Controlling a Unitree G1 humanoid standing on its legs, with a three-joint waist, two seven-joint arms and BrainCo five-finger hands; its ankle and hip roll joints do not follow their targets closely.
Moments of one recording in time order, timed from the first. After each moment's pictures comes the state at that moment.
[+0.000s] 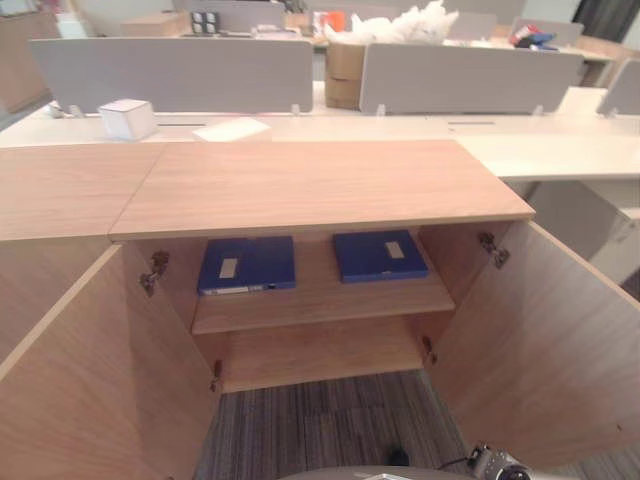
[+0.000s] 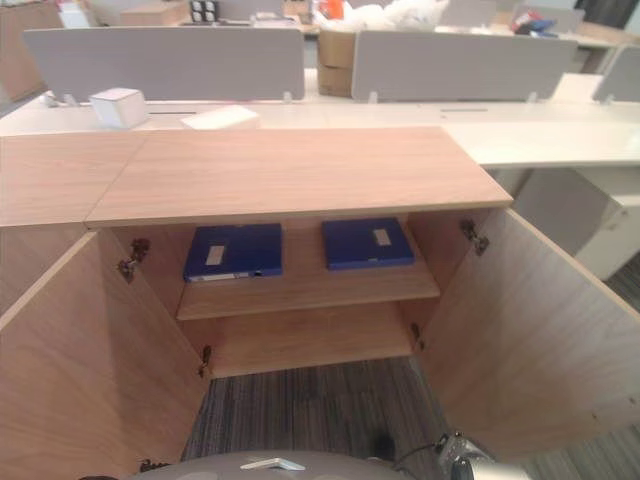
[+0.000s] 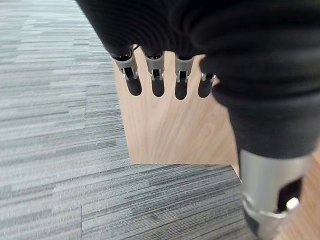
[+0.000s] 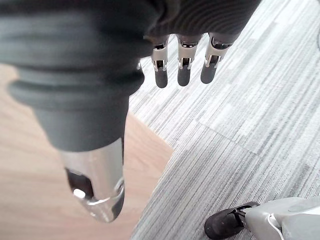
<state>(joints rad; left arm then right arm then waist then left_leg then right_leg) -0.02 0.12 -0.21 1.39 -0.07 0.05 0.33 -0.21 -0.18 -0.20 1.44 0.57 0.05 -0.49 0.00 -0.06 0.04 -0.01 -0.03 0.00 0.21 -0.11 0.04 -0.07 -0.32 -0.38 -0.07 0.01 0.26</state>
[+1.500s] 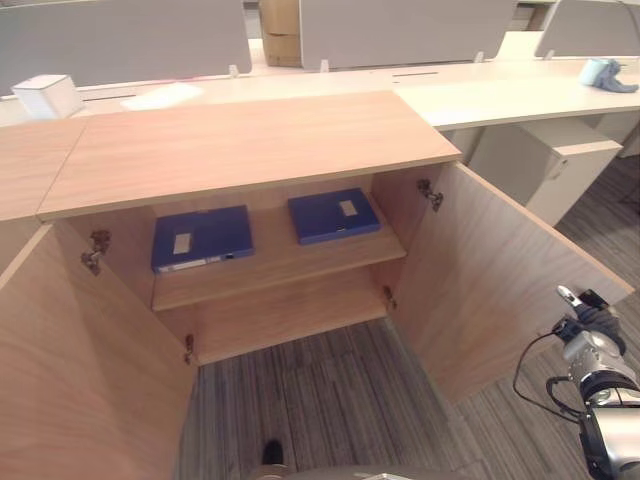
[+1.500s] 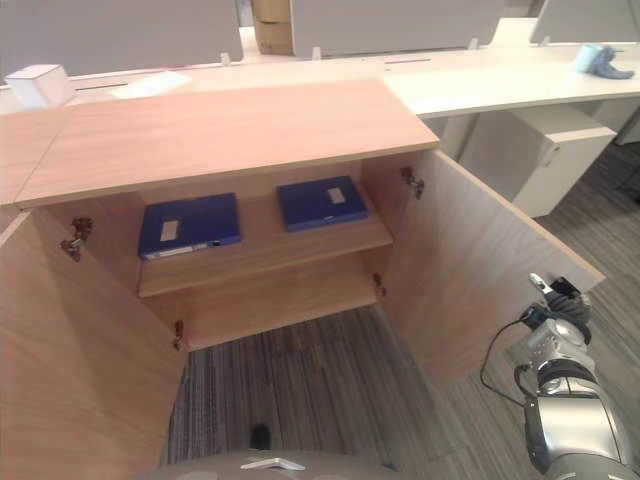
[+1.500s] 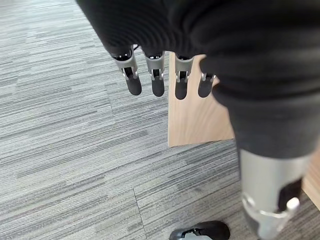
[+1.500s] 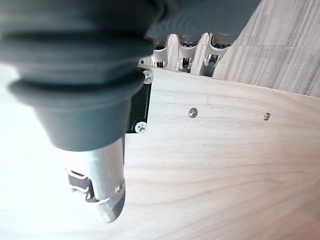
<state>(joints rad) 0.15 0.19 -0.13 1.31 -0.03 0.00 0.22 -0.45 -0.60 -0.04 1.17 0.83 -0.06 -0.07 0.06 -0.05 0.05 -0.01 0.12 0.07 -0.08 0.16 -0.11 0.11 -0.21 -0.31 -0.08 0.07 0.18</state>
